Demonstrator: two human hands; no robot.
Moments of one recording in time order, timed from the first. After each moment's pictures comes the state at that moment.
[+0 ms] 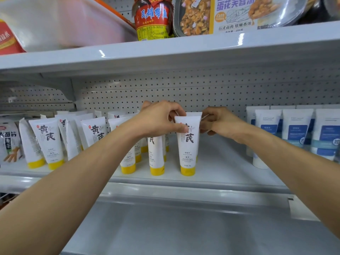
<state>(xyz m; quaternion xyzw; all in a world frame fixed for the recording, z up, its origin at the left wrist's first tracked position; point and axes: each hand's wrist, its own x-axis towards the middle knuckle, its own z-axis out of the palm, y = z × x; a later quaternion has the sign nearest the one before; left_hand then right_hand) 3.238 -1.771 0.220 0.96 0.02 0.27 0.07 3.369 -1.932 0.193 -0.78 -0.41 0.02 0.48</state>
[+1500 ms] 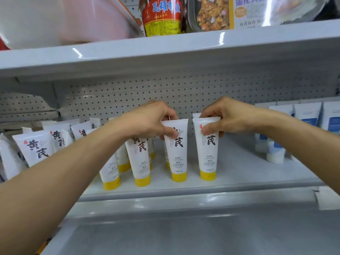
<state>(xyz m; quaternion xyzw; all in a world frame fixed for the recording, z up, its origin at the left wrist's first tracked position) 3.229 -1.702 0.237 0.98 -0.07 0.15 0.08 3.317 -1.912 0.227 -0.84 -0.46 -0.03 0.29</state>
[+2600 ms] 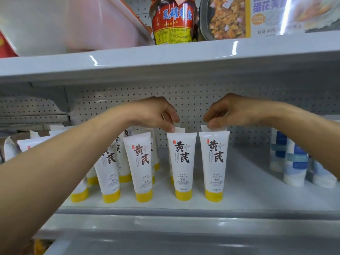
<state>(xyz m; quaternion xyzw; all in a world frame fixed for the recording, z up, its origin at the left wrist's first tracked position) 3.255 -1.679 0.272 0.99 -0.03 0.10 0.07 3.358 -1.900 0.264 -0.87 -0.46 -0.06 0.19</state>
